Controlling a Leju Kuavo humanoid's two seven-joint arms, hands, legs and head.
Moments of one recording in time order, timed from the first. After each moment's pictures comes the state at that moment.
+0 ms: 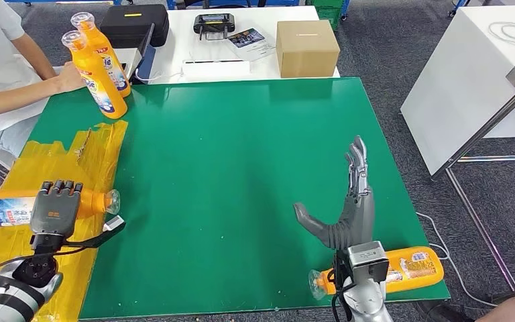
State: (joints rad) left arm -0.36 0.43 -0.46 -0.86 -1.57 0.70 0.38; right arm 0.00 0.09 0.28 -1.68 0.24 -0.25 -0.56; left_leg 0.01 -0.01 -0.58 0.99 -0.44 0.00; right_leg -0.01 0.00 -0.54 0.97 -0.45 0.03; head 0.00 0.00
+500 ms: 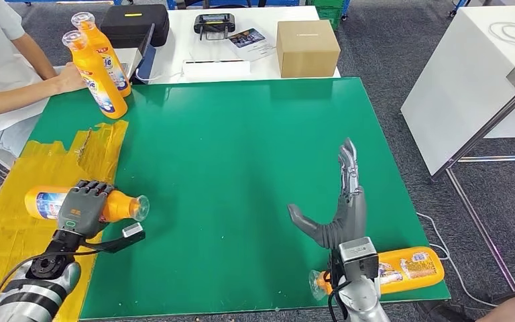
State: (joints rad) left arm -0.32 0.25 -0.16 -0.88 -1.39 0.70 -0.21; right arm -0.01 0.09 0.30 -1.63 0.24 -0.25 -0.56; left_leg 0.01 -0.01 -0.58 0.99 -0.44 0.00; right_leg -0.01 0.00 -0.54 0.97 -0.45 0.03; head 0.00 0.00
